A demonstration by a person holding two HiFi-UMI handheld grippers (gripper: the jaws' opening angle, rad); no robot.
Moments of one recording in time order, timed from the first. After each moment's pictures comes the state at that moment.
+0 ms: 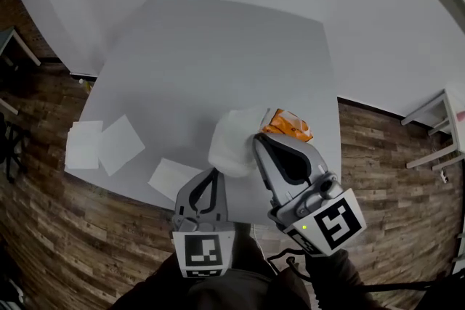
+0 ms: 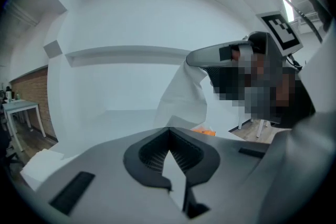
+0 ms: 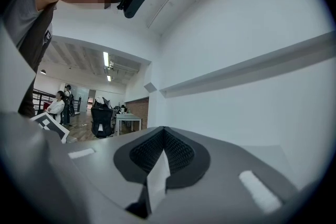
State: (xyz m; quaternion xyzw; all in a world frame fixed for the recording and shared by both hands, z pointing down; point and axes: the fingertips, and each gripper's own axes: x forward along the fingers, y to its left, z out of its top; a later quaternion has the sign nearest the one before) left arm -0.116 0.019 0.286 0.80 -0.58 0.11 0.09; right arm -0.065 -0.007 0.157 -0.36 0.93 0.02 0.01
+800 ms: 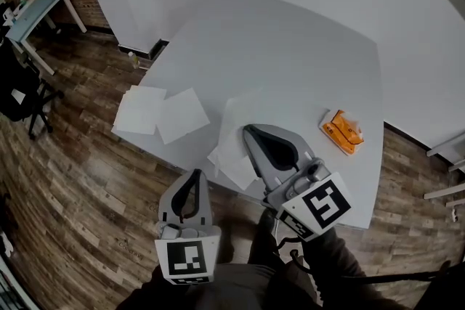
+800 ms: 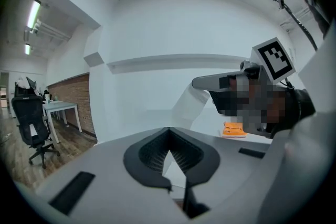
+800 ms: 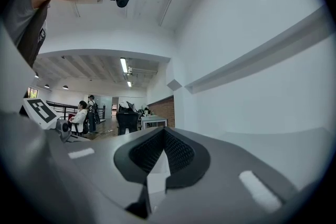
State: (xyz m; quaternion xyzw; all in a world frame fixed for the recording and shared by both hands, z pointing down) left arm -0.304 0.122 0.263 0.70 -0.70 0.10 0.09; right arm -0.240 0.053 0.190 -0.24 0.97 -0.02 0.01
